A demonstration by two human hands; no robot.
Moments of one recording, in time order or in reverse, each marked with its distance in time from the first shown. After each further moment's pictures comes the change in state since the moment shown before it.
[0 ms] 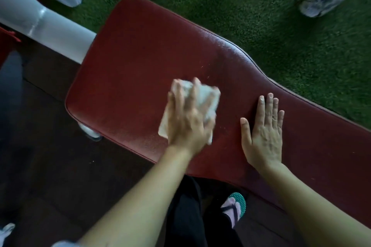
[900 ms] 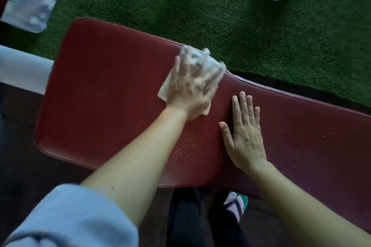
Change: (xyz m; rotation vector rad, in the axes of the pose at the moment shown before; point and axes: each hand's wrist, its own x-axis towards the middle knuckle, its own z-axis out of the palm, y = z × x) left_hand 0.111 0.037 0.017 0.055 -0.060 0.340; right_hand 0.000 0.015 -0.003 0.074 -0.059 -0.008
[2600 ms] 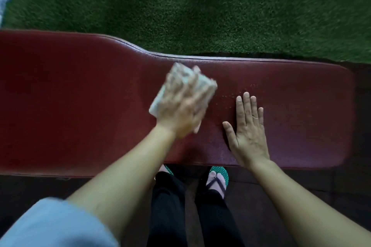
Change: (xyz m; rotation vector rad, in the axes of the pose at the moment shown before) left_hand -0.052 0.149 0.047 0.037 -0.108 0.305; right_hand -0.117 0.145 -0.029 0.011 0.043 0.244
